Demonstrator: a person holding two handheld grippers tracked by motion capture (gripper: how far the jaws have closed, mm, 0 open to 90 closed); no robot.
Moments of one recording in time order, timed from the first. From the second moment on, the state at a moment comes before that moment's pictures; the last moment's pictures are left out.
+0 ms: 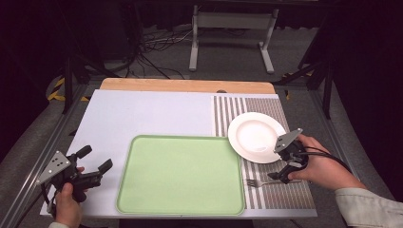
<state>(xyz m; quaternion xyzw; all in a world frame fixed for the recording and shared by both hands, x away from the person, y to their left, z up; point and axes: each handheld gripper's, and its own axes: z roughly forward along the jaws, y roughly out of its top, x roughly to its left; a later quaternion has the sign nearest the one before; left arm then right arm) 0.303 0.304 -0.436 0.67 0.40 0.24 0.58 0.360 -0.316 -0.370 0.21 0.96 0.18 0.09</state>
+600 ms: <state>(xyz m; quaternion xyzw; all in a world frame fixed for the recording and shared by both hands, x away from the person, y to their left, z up) 0.303 0.304 -0.437 0.67 0.40 0.23 0.58 0.355 -0.317 -0.384 0.20 0.97 0.14 0.06</state>
